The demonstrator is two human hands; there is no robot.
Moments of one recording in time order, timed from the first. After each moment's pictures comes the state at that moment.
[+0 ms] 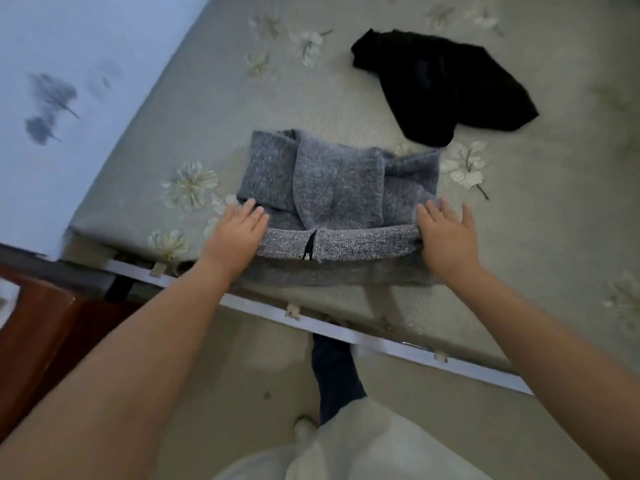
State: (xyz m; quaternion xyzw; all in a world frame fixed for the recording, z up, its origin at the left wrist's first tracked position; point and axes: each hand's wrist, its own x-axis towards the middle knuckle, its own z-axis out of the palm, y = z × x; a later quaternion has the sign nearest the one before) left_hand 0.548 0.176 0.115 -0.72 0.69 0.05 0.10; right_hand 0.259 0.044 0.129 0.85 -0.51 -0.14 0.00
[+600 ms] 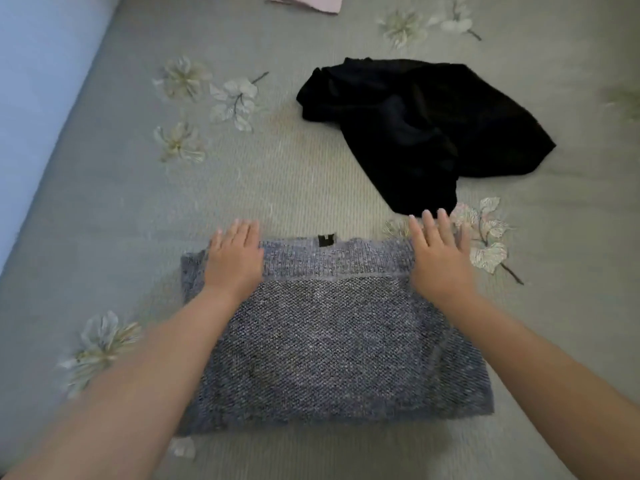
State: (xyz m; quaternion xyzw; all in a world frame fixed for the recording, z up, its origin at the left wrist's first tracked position) left_hand 0.614 -0.137 0.016 -0.77 0.63 0.12 0.06; right_hand 0.332 -0.198 0.029 0.79 -0.58 -0.16 -0.06
